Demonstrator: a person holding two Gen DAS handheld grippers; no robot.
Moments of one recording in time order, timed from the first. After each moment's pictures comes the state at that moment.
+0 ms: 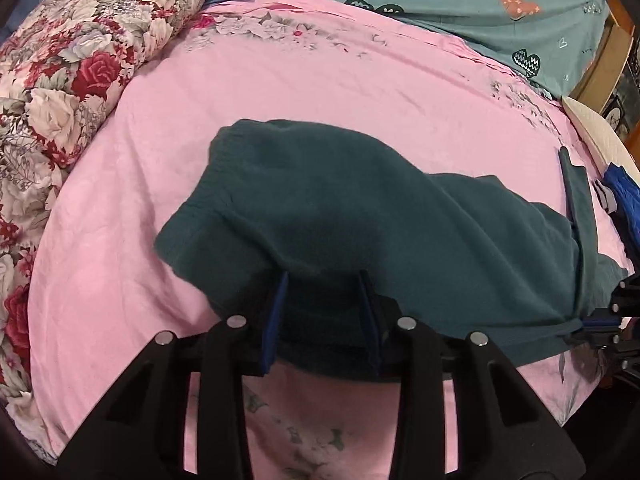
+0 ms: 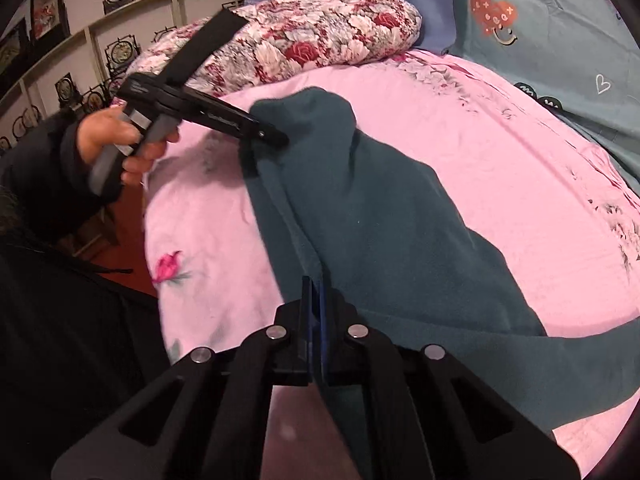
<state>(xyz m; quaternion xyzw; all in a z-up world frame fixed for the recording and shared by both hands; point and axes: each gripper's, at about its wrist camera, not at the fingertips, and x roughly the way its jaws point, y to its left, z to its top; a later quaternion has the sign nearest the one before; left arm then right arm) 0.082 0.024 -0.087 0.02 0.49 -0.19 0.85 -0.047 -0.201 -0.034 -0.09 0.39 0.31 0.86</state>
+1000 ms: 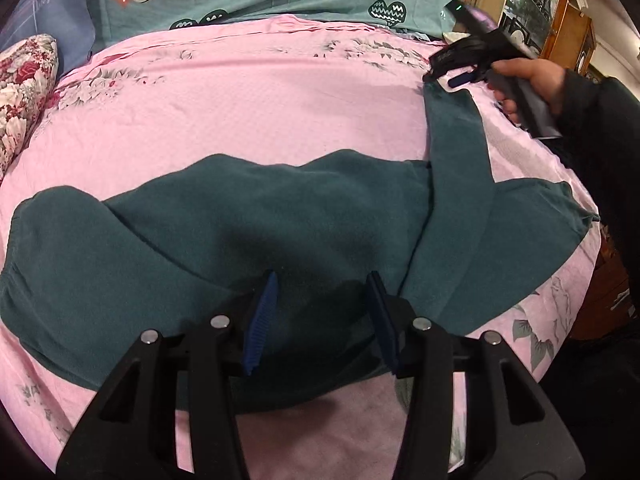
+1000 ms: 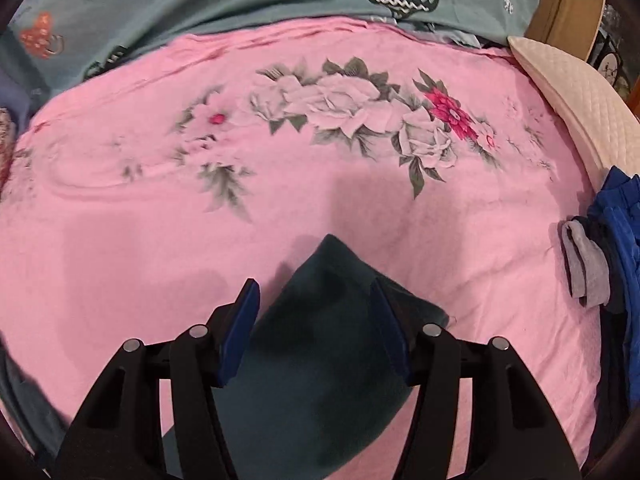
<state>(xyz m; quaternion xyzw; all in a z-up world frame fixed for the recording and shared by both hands) 0.008 -0.126 -0.090 0.10 0.44 -0.36 0.82 0.102 -0.530 -0.063 0.14 0.53 -0.21 0.81</state>
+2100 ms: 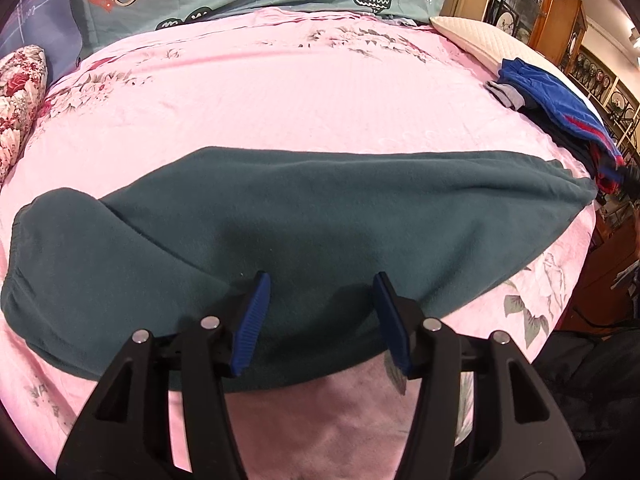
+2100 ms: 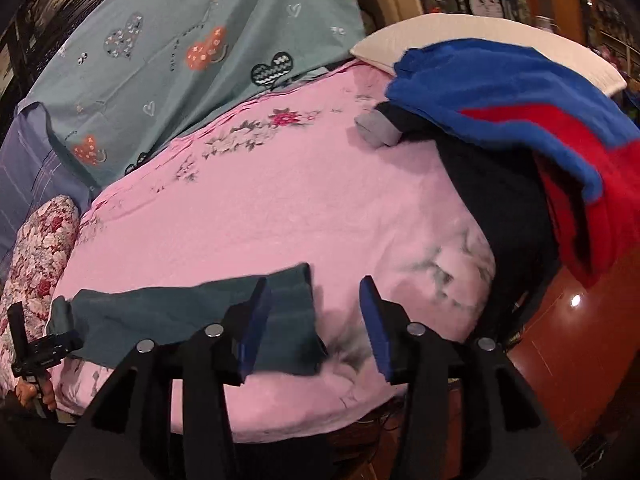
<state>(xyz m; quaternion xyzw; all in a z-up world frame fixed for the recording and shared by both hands) -0.002 -0.126 -0.088 0.13 0.45 -0.37 0.80 -0.292 -0.543 -0.022 0.27 0.33 -0.20 0.88</state>
